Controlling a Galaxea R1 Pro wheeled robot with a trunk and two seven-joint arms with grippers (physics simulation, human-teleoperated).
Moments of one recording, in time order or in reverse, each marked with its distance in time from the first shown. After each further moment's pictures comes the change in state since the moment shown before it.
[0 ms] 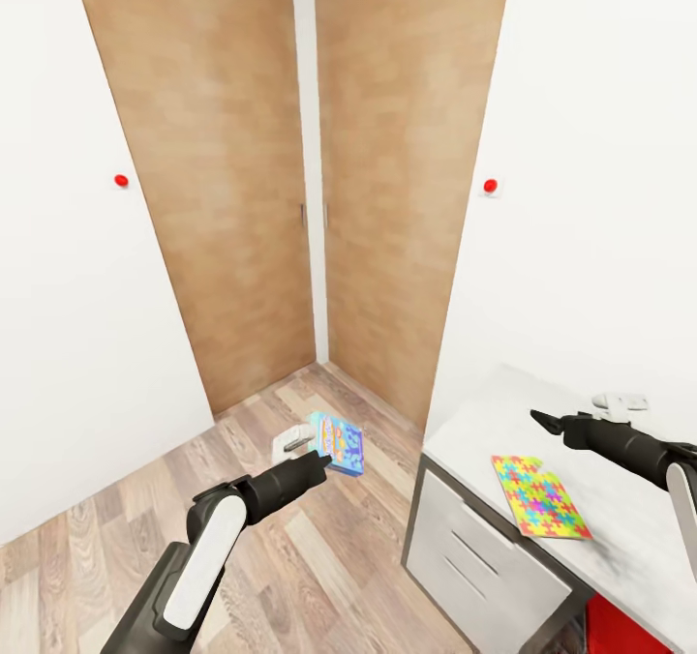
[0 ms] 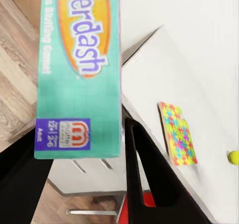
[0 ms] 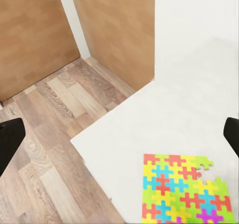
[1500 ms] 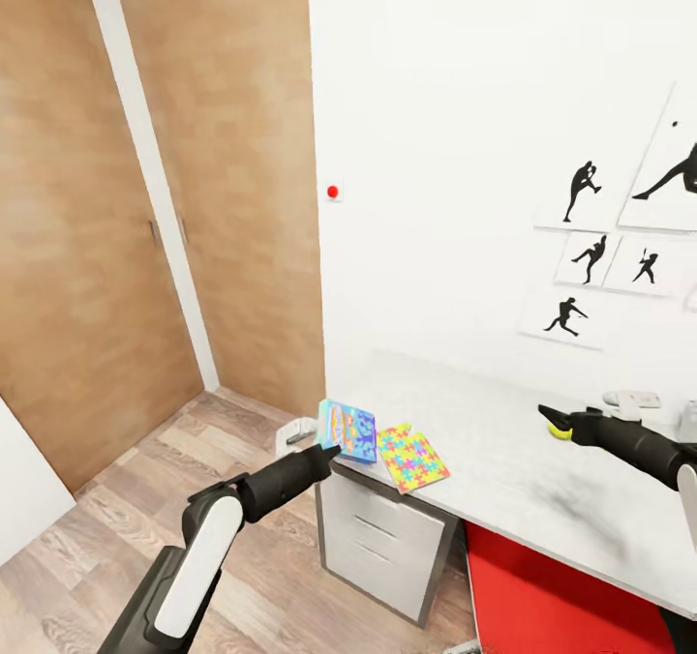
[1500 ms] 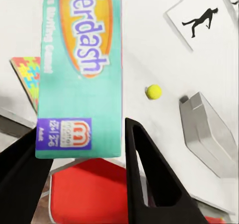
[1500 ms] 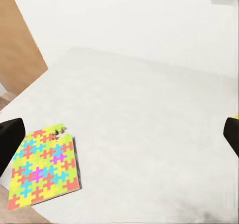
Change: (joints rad) left arm 0.017 0.003 -0.010 -0.077 0.013 0.001 -0.090; right arm 0.000 -0.002 -0.036 0.000 0.000 -0.042 0.010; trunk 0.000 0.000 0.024
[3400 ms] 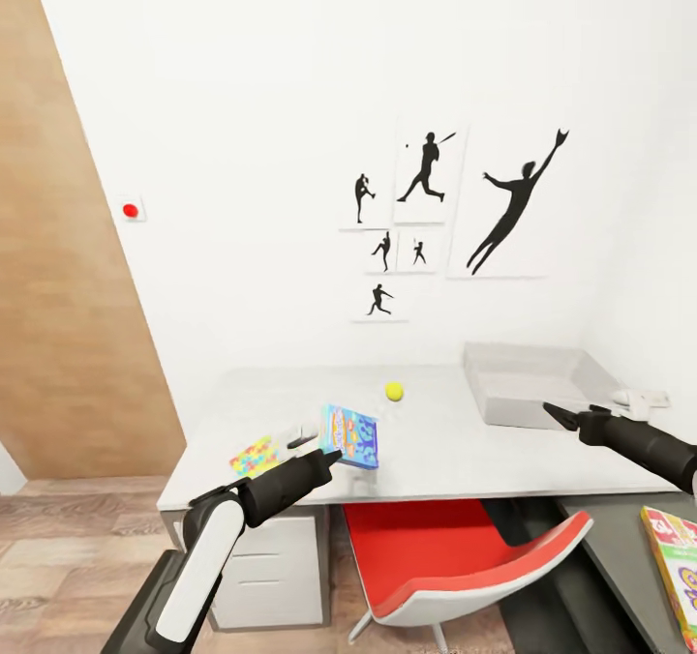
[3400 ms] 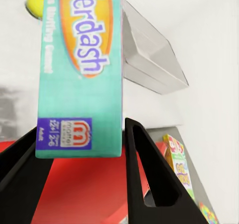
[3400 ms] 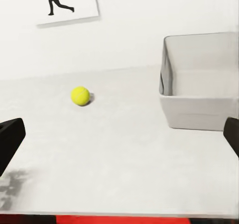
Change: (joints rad) left arm 0.009 -0.001 -0.001 0.013 -0.012 -0.002 -0.015; right arm 0.000 0.000 -0.051 0.000 0.000 -0.011 0.085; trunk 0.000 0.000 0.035
